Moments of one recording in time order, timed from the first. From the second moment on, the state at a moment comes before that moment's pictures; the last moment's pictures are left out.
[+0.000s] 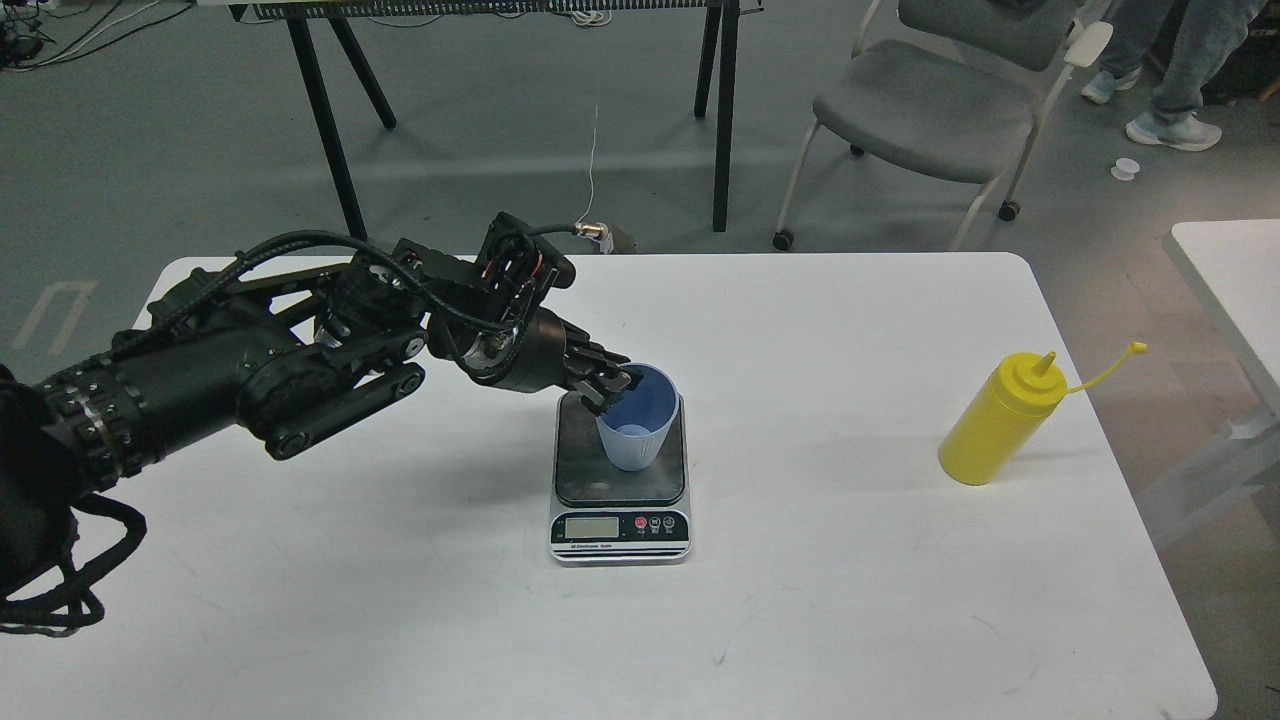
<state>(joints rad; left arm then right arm) -1.09 0.26 -0.21 -0.95 1.94 -0.46 -0.40 0.52 -0.81 0.96 0.66 0.33 0.49 0.24</state>
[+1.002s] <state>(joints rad) -1.16 0.35 -0.45 -0.73 0.33 -0.39 -0.38 -0.02 -0.98 0.95 1.14 0.67 0.49 0.25</state>
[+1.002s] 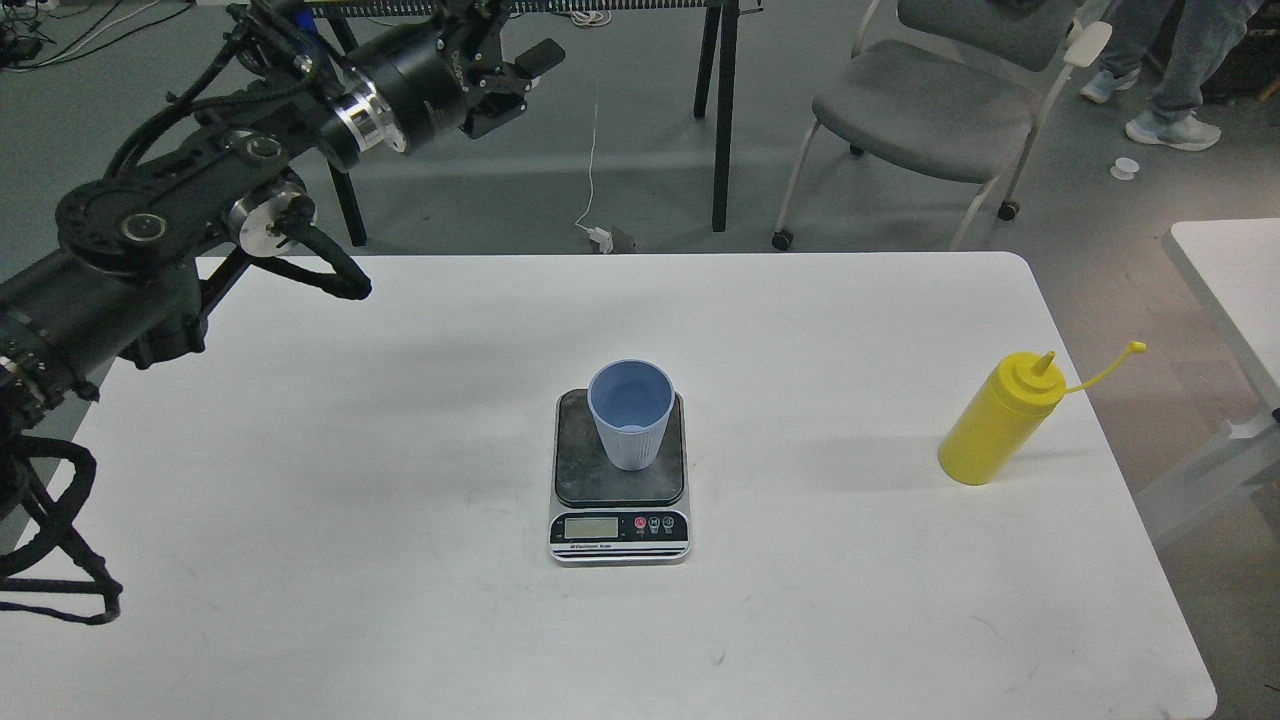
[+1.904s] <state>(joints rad) -1.14 0.36 -0.45 -0.73 0.01 -0.38 -0.30 -0.11 -0.50 0.94 1.24 0.60 0.49 0.27</state>
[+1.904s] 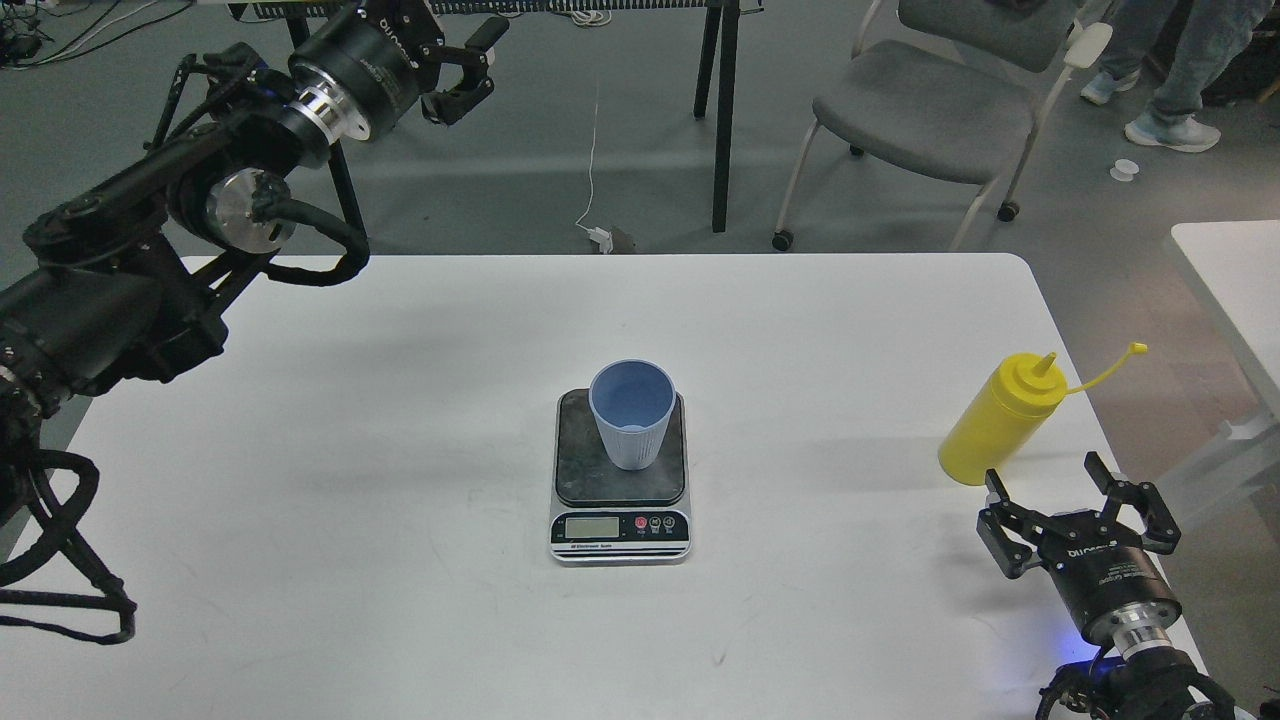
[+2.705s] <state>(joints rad) -1.14 0.38 -0.44 -0.74 0.01 -0.38 -0.30 0.06 -0.41 0.91 1.08 0.60 0.49 0.27</state>
